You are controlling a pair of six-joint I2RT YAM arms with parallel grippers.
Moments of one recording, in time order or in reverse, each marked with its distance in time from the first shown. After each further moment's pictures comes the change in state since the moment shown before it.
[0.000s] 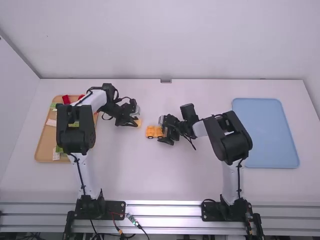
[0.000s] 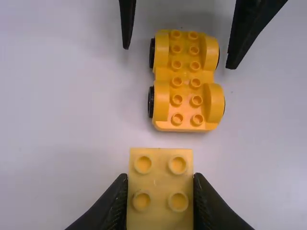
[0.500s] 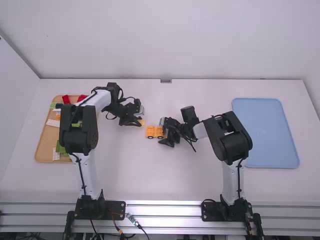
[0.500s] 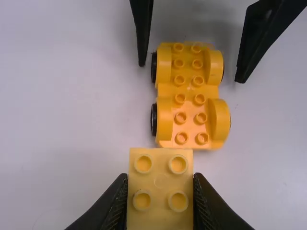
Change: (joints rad) left arm -0.054 0.000 0.000 0.040 0.001 -0.038; right arm 0.000 0.000 -0.027 -0.007 0.001 0.043
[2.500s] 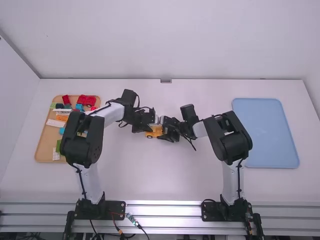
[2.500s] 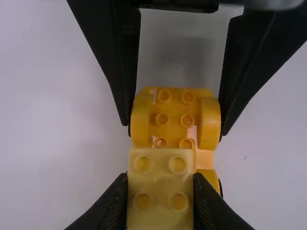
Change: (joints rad) left arm -0.177 -0.164 -0.295 0.409 -0.137 -0.236; right arm 0.000 0.000 0.026 0.003 -0.004 -0.039
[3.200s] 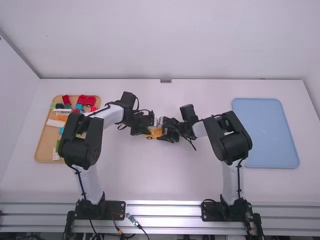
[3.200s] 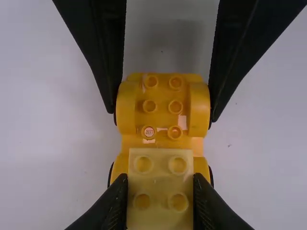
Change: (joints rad) left arm 0.000 -0.023 -0.047 -0.003 -0.031 0.000; right arm 0.002 0.000 0.006 -0.024 -0.012 -0.023
